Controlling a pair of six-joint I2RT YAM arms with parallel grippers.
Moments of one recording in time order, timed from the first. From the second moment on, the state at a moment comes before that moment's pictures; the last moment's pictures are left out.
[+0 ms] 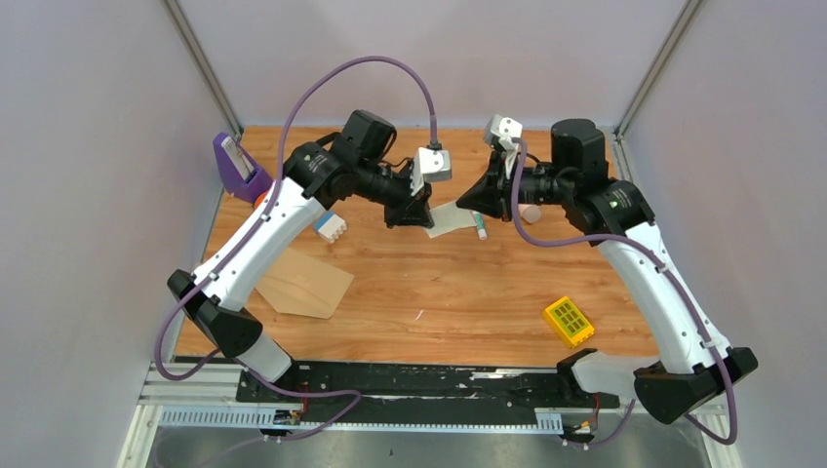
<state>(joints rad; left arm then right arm) -0.69 1.58 1.85 -1.05 0.70 0.48 0.45 1.24 1.52 -0.69 -0.81 -0.24</state>
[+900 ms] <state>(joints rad) -0.69 1.80 2.12 -1.16 0.79 0.42 0.45 1.24 1.49 -0.70 -0.82 -0.26</state>
